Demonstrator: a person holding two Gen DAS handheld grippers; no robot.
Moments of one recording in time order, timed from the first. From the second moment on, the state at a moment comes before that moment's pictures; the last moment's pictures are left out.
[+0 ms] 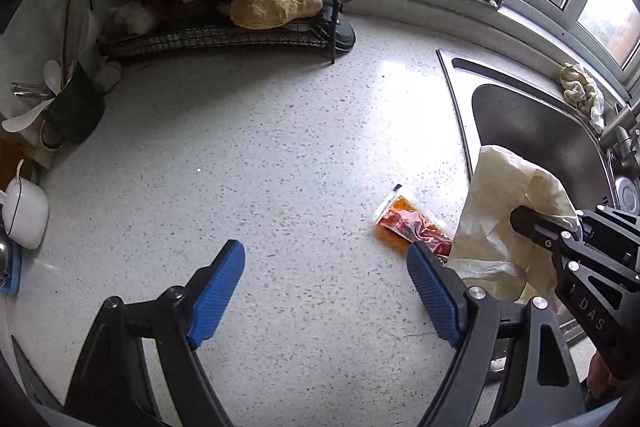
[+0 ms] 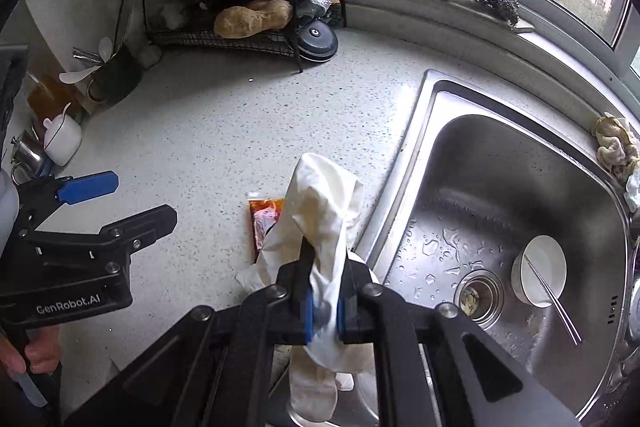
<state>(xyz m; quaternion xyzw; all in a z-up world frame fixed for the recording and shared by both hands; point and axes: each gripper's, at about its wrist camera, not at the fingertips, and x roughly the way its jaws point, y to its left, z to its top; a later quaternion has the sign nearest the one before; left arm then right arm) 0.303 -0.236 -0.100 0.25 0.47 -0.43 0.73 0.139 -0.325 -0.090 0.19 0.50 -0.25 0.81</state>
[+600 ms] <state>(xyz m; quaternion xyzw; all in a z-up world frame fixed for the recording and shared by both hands) 0.278 -0.281 -0.131 0.28 0.50 -0.42 0.70 0.121 -0.374 -0.112 0.20 0.51 -0.24 0.80</state>
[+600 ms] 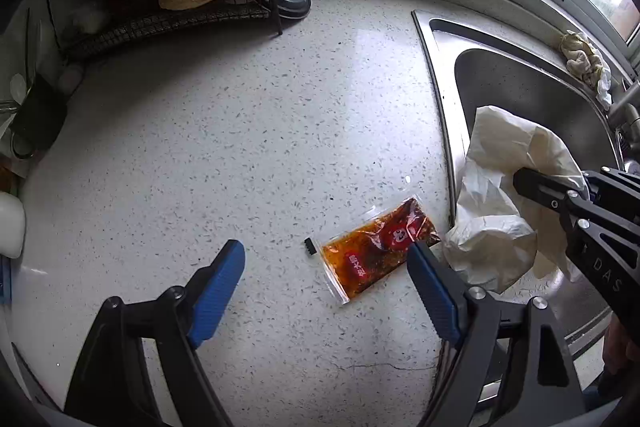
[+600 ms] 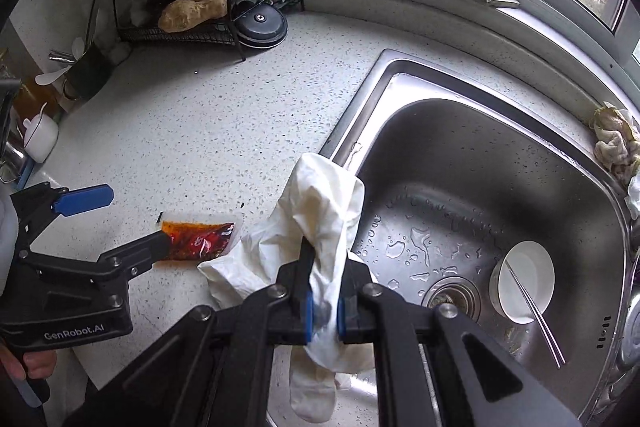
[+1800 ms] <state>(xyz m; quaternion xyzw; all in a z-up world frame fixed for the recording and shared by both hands) 0.262 -0.300 -0.135 0.27 0.49 -0.46 0.69 0.110 -0.371 -0.111 0.24 0.49 -0.23 0.81</state>
